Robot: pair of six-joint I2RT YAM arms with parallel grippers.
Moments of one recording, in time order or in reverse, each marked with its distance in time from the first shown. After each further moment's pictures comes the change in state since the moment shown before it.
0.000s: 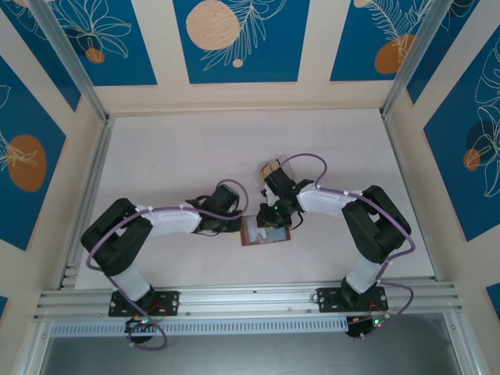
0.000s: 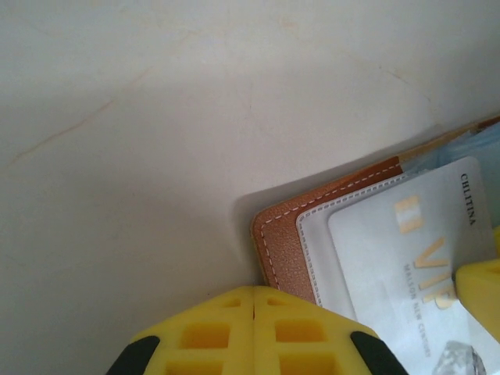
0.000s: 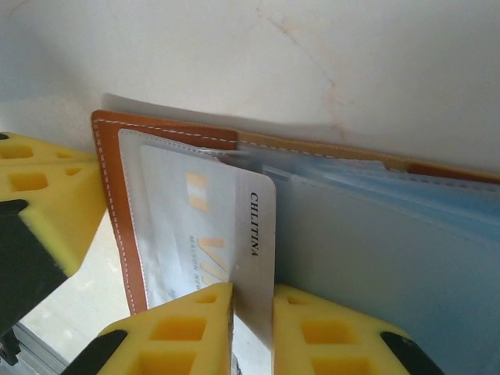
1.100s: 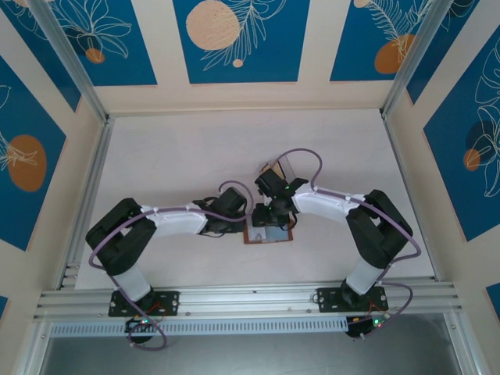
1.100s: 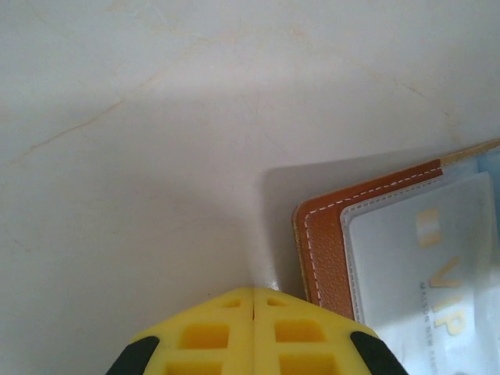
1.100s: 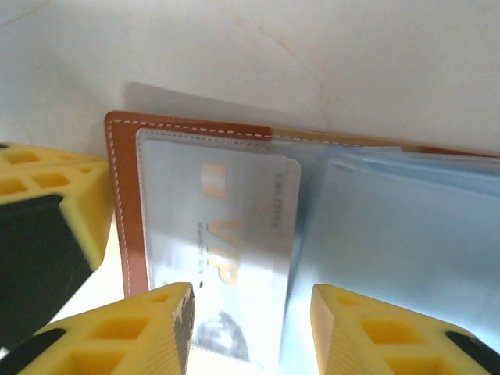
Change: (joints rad) left arm -0.060 0.039 0.040 -0.049 -0.122 -0.075; right arm 0.078 -0.048 0.076 -0.133 0.201 0.033
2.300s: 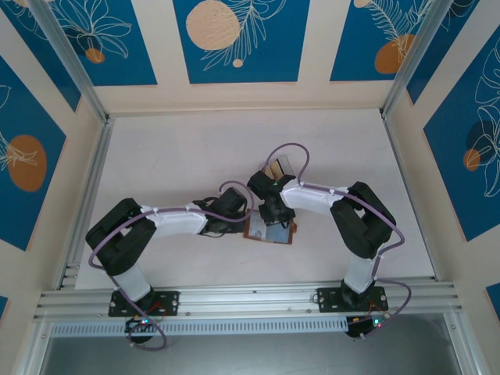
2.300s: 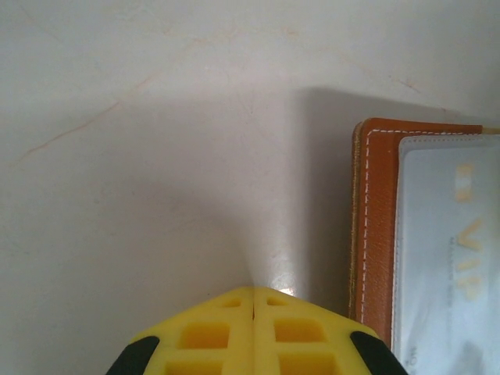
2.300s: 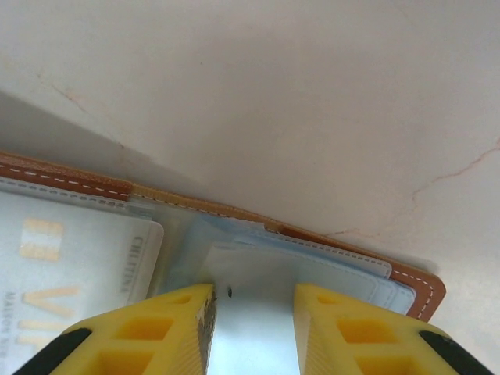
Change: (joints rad) left arm -0.002 -0.005 0.000 -0.002 -0.003 0.023; right arm 0.029 0.147 0.102 -0.146 0.339 -0.092
